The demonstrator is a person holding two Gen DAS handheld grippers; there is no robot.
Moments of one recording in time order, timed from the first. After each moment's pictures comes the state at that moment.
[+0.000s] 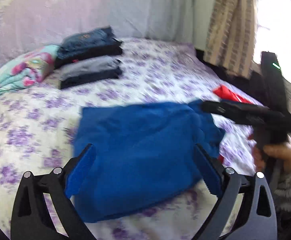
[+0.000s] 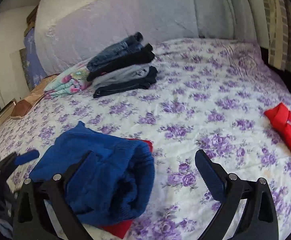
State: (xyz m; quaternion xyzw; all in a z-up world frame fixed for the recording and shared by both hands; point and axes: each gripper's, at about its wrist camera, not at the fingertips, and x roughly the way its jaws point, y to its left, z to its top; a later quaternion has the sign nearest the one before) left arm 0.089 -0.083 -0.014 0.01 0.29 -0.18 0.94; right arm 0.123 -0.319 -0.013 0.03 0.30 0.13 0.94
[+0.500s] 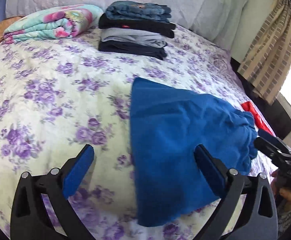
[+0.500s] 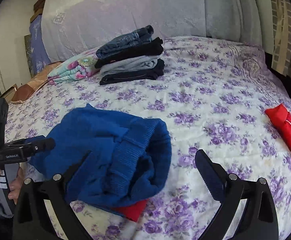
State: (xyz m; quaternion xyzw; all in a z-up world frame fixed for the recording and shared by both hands) left arm 0.133 -0.014 -0.049 -0.11 0.39 -0.11 0.91; right arm 0.106 -0.303 -0.025 0.00 0.31 0.14 0.94
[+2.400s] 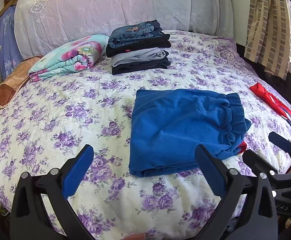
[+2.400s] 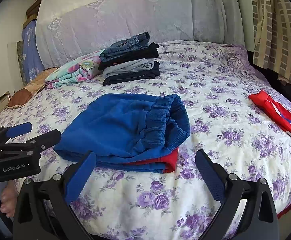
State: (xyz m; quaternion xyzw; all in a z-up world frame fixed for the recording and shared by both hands) left arm 0.041 -0.058 0.012 0.03 0.34 -0.03 0.94; right arm 0.018 -0.264 -0.023 0.02 0.29 0.07 0.95
